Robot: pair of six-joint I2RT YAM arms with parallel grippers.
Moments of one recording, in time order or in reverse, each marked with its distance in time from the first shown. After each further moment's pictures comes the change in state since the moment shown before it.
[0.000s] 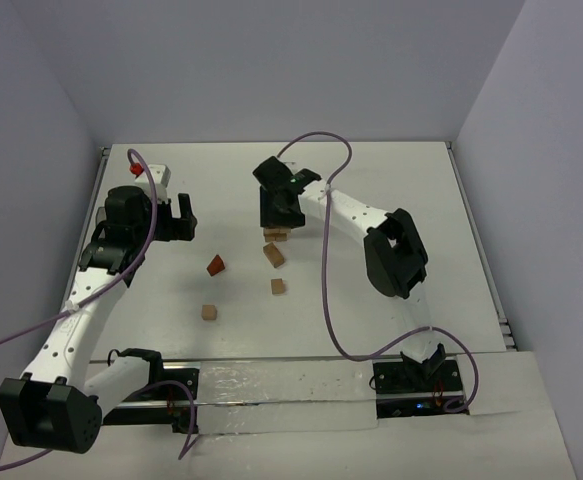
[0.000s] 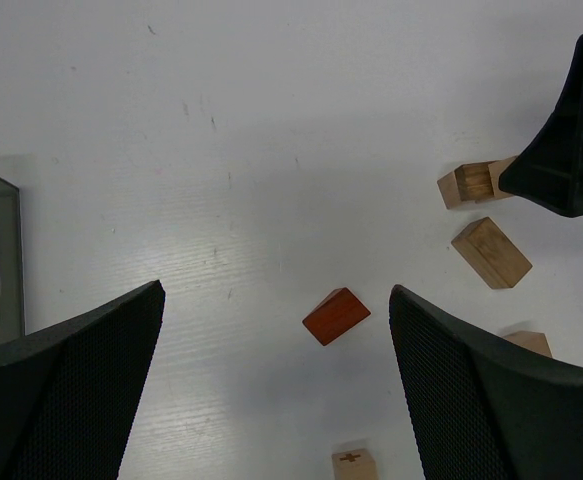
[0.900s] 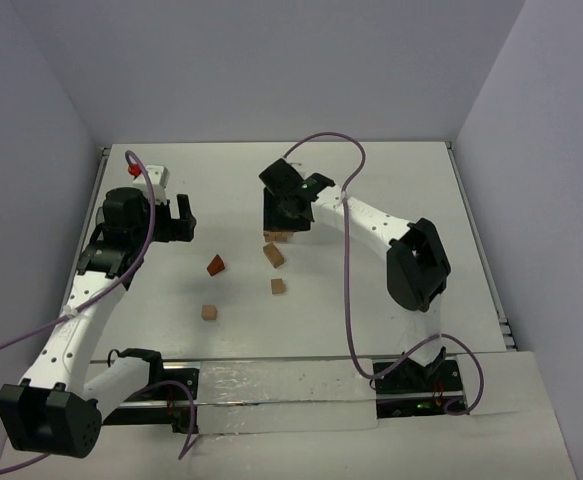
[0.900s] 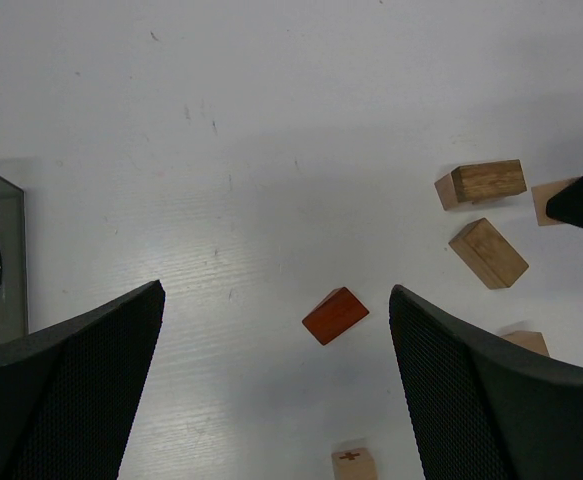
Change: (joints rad) left arm 0.000 -0.024 -0.005 -0.003 0.000 0.001; right arm 0.038 -0.186 -0.150 0.025 -0.014 0.037
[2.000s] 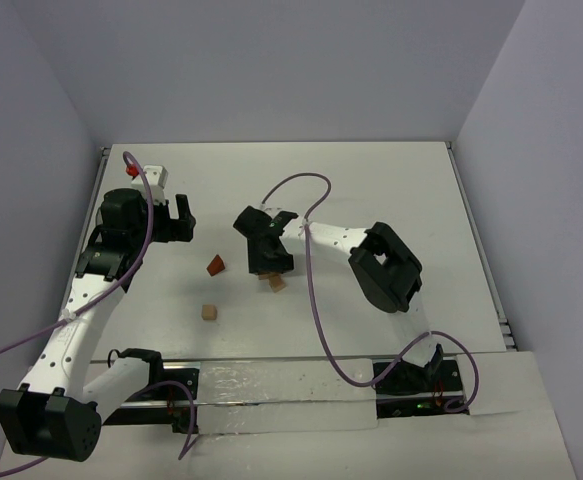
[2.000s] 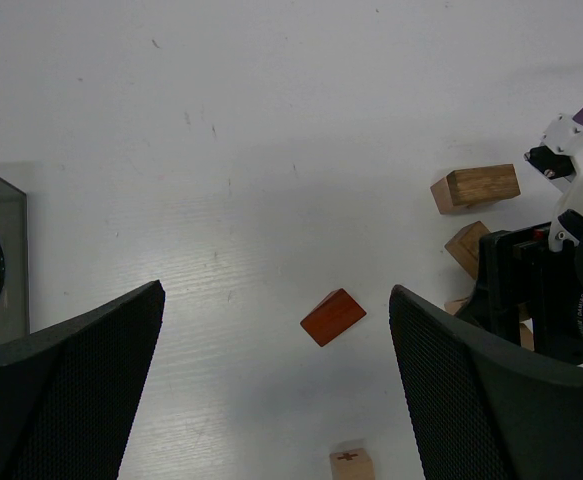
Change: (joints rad) left arm 0.000 -0.018 -0.001 0.000 0.001 -0.004; right arm 0.155 0.146 -0.117 0.044 0.013 0.139
